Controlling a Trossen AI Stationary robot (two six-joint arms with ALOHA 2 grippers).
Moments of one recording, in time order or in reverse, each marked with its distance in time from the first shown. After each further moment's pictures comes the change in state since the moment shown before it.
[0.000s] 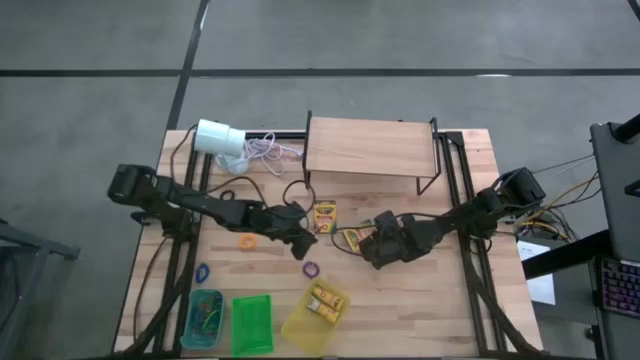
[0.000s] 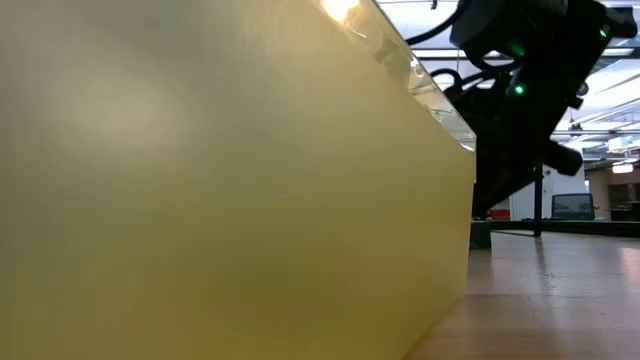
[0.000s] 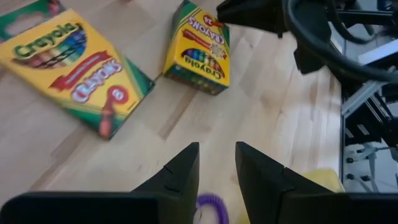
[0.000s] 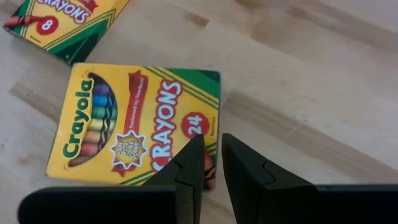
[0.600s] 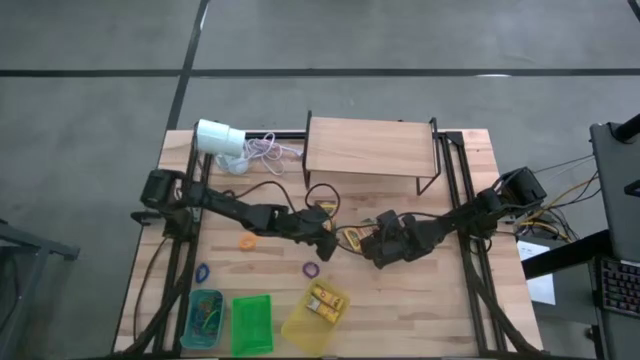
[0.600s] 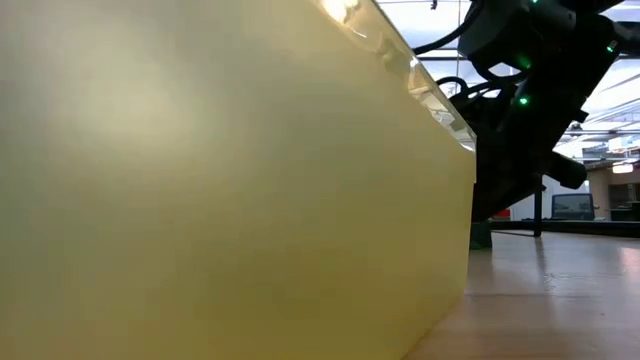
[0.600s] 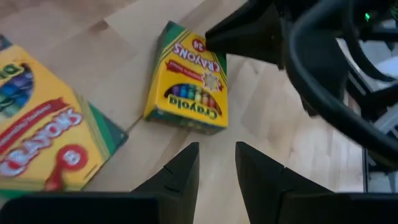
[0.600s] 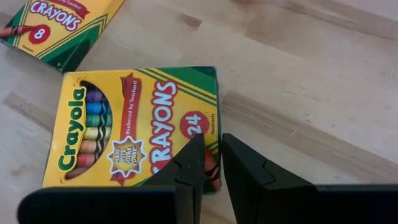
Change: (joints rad) left arm 0.007 0.266 0.222 0.045 -0.056 0.013; right arm 0.000 -0.001 -0.065 0.090 0.012 0.030
